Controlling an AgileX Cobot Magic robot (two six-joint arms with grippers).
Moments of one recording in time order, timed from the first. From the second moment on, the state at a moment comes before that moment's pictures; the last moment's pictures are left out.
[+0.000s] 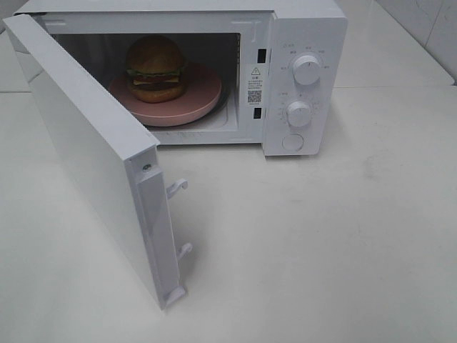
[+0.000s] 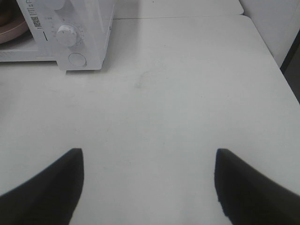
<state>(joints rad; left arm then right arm) -0.03 0.00 -0.52 -0.13 1.07 0.04 -0.01 0.00 -0.50 0.01 1.00 0.09</state>
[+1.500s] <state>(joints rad) -0.03 0.00 -0.52 -0.13 1.07 0.04 -0.01 0.00 -0.50 0.01 1.00 0.08</state>
